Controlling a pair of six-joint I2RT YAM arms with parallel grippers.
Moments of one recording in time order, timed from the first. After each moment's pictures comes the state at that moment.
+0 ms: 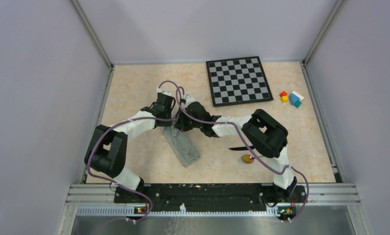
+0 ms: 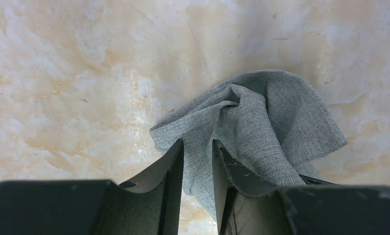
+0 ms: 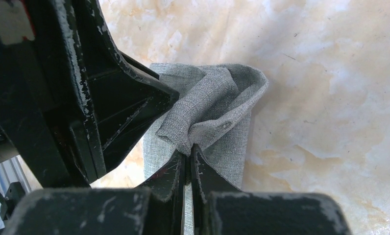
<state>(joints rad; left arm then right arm) -0.40 1.57 0.92 -0.34 -0.25 -0.30 0.91 2.06 1.24 0.32 -0.10 0.55</state>
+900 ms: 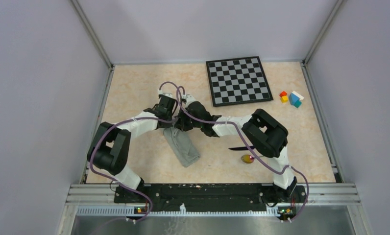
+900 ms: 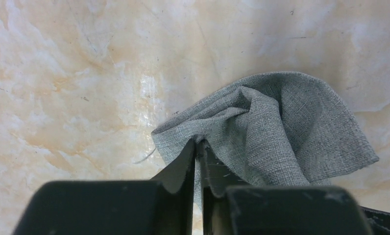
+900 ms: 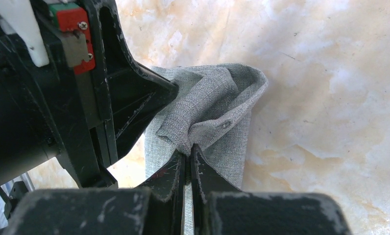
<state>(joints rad) -0.42 1.61 0.90 -0.31 -0.32 -0.31 0.91 2.06 1.24 0.32 -0.11 0.56</state>
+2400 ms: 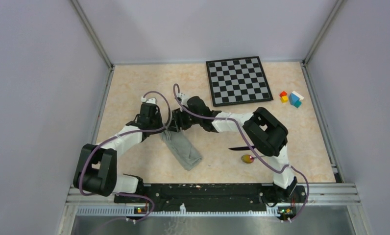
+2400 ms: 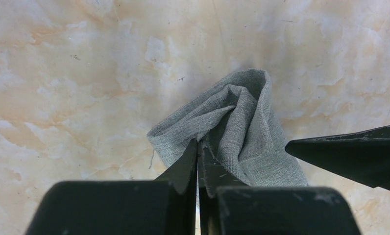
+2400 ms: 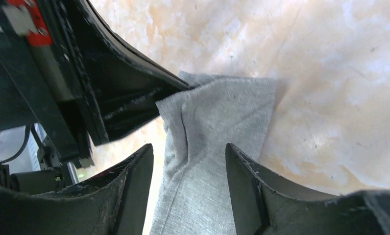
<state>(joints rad) -0.25 1.36 0.66 -0.15 -0.04 -0.42 0.88 2.07 1.30 0.27 -0.36 0.49</state>
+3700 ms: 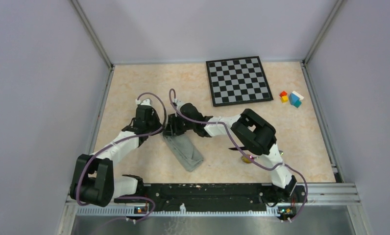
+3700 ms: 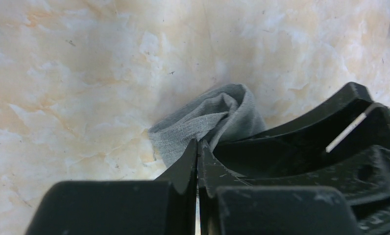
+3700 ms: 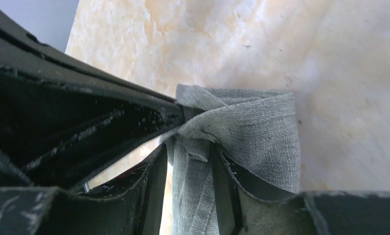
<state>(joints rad) -0.22 1.25 0.60 -0.11 0.01 -0.53 0.94 2.23 1.40 0.33 -0.32 0.65</state>
